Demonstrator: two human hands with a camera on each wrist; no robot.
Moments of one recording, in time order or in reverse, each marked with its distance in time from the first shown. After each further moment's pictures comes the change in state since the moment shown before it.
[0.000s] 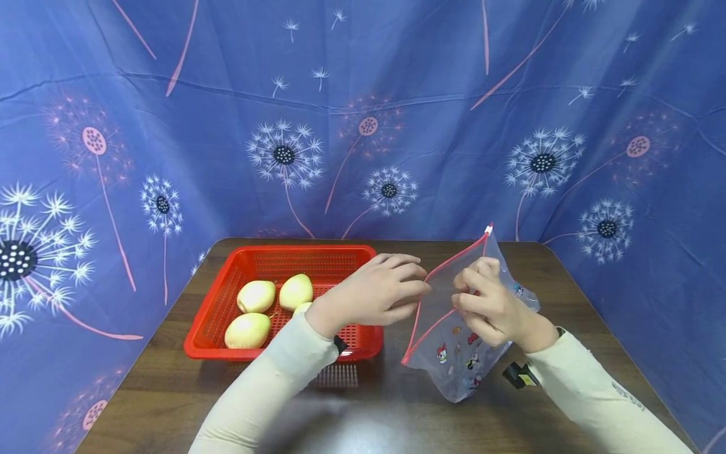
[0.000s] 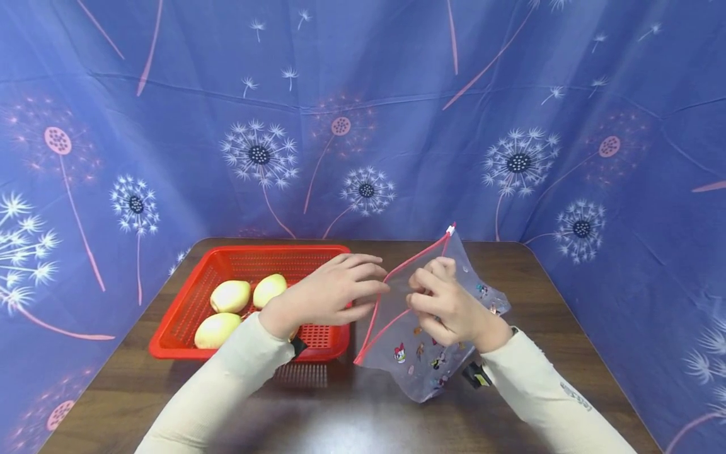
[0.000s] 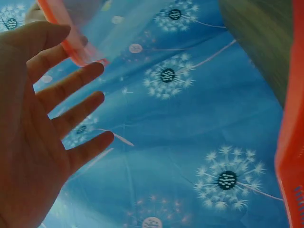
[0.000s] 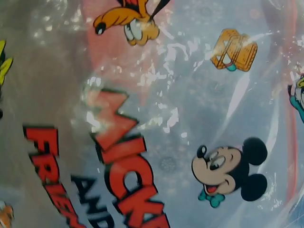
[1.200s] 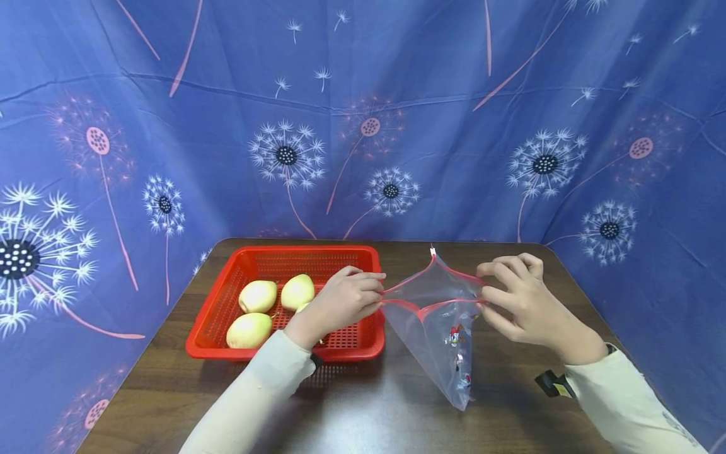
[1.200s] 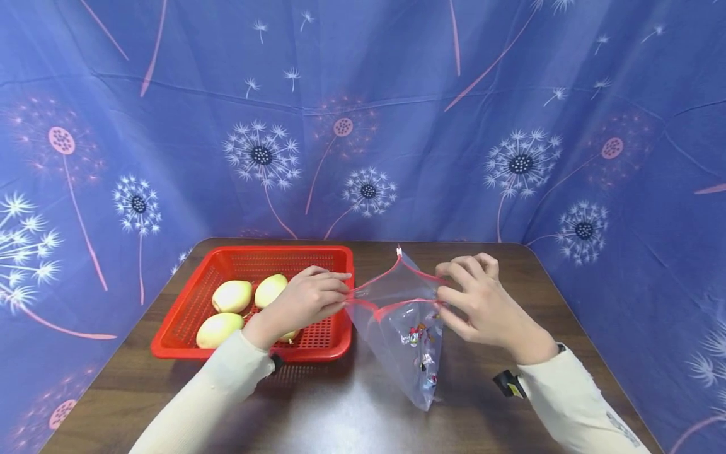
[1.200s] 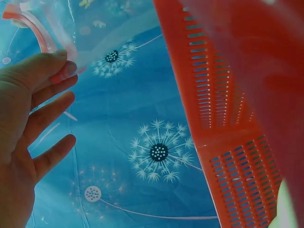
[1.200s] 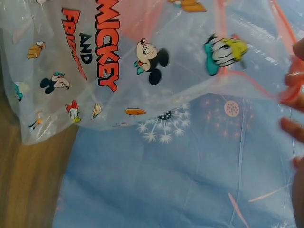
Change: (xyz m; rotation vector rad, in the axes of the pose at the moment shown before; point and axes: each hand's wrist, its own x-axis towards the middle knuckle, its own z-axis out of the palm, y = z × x) left_hand -0.056 -0.017 0.033 0.112 0.160 -0.061; right_hand -0.026 -0.007 -0.044 -0.241 -0.242 0.242
